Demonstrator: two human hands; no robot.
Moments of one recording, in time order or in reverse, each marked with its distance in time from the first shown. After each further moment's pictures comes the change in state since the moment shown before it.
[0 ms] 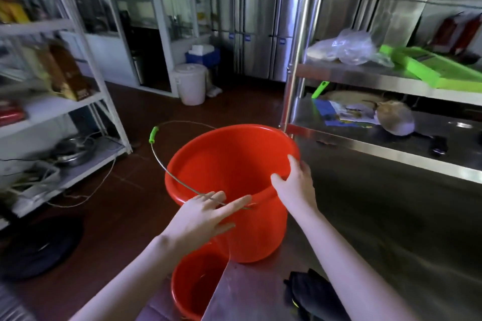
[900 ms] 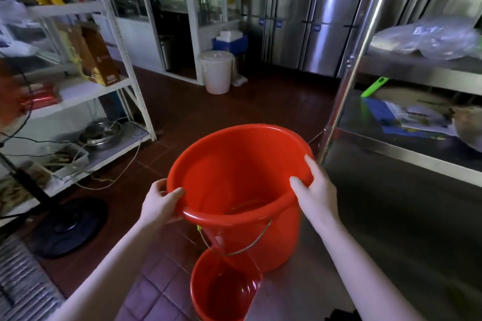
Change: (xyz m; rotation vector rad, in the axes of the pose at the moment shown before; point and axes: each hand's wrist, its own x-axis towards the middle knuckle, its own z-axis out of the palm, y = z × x) left_hand -0.056 -0.153 0.024 -0.916 0.325 -1.630; right_hand 0.041 -0.033 0.067 0.213 -0.053 -0.100
